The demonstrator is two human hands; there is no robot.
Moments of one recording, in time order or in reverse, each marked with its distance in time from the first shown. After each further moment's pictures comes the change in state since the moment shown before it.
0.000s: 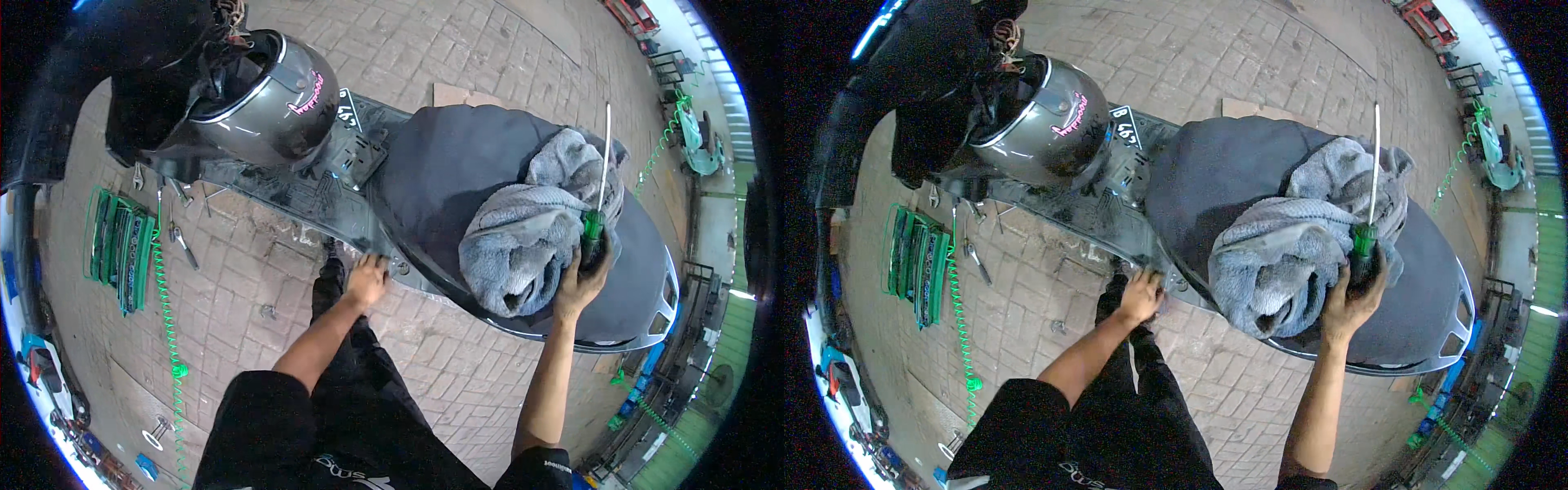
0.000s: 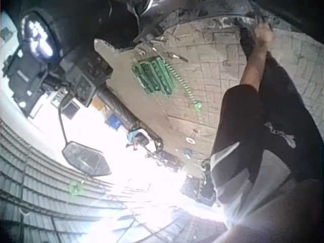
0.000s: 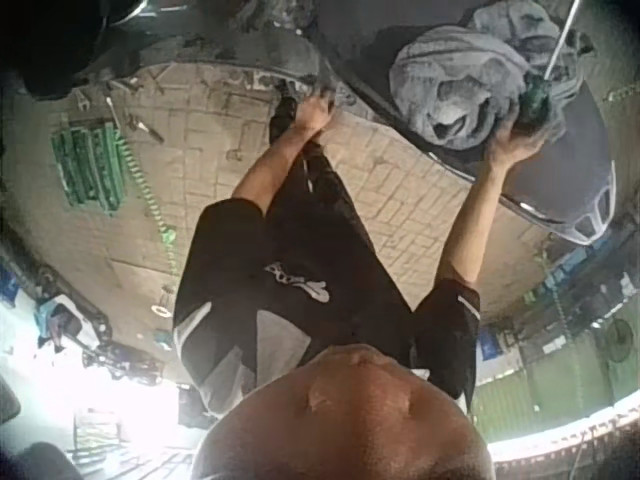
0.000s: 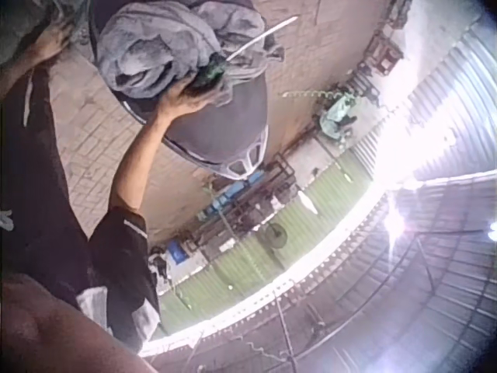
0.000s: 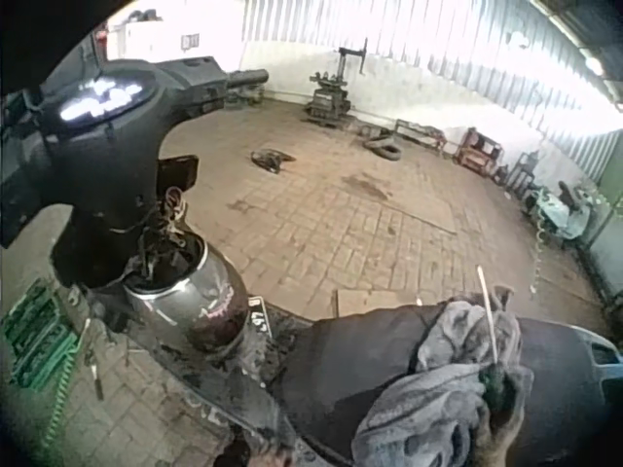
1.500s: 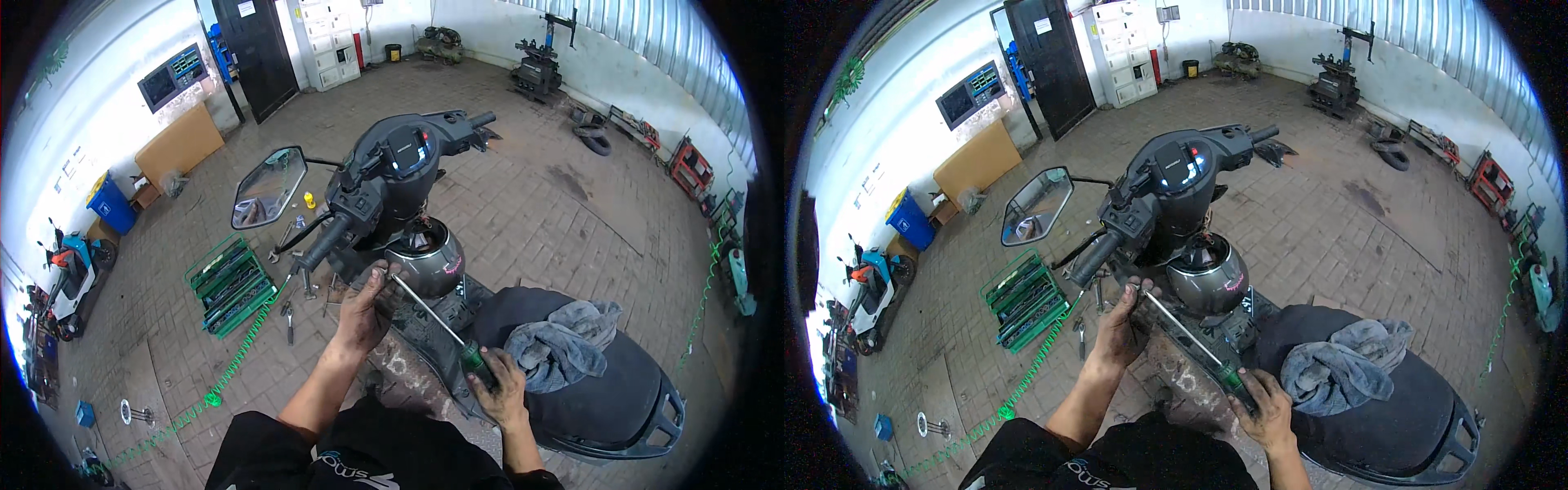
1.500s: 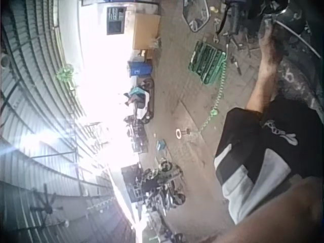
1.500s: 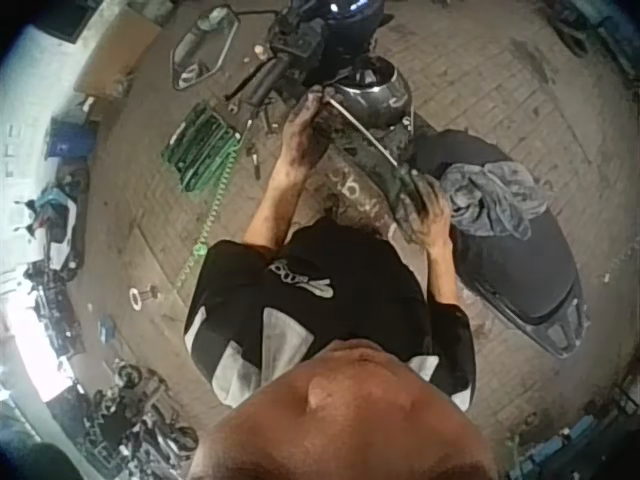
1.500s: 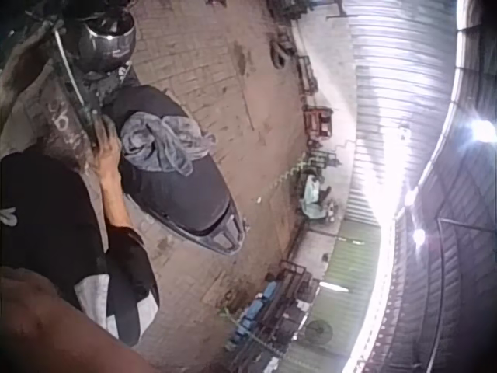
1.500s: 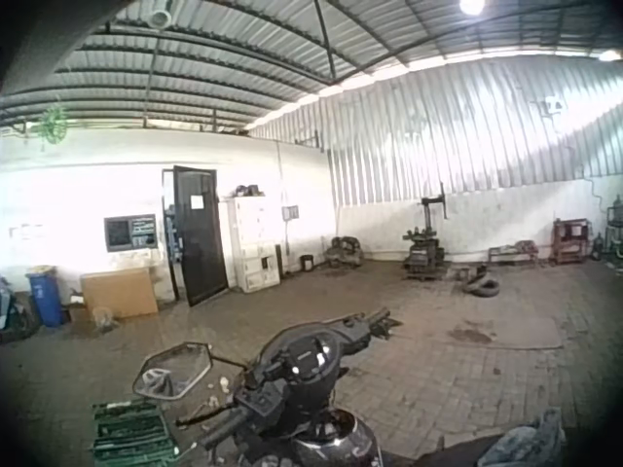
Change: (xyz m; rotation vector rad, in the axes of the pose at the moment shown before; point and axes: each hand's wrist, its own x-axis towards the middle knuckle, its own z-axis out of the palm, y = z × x) left_hand -0.068 0.167 -0.469 -1.829 0.698 0.018; right_hand -0.038 -0.242 -0.083 0.578 -0.518 -0.642
